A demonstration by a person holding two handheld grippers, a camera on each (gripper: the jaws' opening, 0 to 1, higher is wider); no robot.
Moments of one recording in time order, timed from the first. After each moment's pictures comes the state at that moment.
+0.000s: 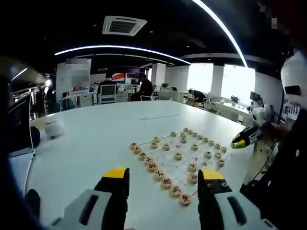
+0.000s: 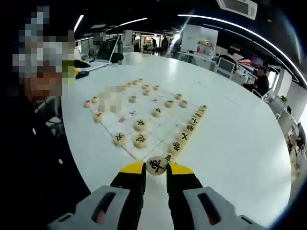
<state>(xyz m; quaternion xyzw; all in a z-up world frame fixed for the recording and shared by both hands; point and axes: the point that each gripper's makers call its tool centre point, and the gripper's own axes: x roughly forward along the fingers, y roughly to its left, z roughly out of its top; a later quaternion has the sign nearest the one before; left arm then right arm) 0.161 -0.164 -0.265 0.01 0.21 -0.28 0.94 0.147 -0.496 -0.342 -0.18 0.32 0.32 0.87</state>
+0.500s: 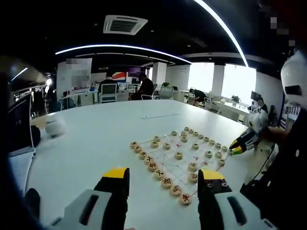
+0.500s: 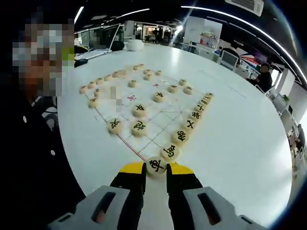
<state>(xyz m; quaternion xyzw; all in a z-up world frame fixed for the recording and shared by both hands) 0.160 -0.164 -0.267 0.01 0.21 -0.28 0.94 0.146 -0.495 -0.363 -0.19 0.35 0.32 0.86</state>
